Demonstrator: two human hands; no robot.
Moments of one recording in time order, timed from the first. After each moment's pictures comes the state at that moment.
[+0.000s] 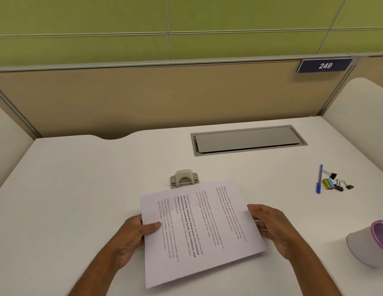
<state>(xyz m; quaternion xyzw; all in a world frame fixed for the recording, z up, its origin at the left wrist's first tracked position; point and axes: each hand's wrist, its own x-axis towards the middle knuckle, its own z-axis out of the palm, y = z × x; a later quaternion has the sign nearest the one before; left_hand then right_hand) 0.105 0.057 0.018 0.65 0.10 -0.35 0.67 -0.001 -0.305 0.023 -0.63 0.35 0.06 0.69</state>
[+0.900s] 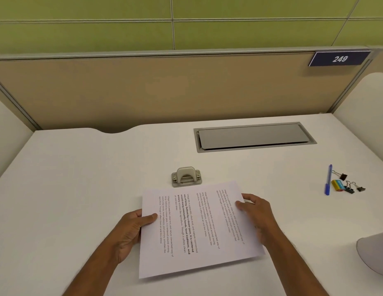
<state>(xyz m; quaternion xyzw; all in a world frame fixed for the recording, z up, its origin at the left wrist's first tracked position) 0.124 0.060 -0.002 0.63 0.15 -0.34 0.68 0.048 -0.274 0.009 -0.64 0.37 -0.01 0.67</state>
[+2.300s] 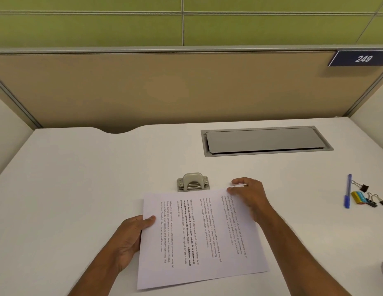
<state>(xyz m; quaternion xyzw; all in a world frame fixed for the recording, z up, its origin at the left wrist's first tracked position) 0.143 0.065 -0.014 0.62 0.21 -0.33 0.68 0.138 -0.271 0.004 -0.71 0.35 0.01 0.61</state>
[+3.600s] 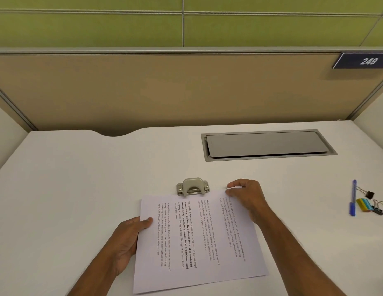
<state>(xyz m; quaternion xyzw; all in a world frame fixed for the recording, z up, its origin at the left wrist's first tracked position) 0.157 0.062 -0.012 0.62 0.22 -0.32 0.68 0.162 -0.273 -0.005 -0.76 0.33 0.01 0.56</state>
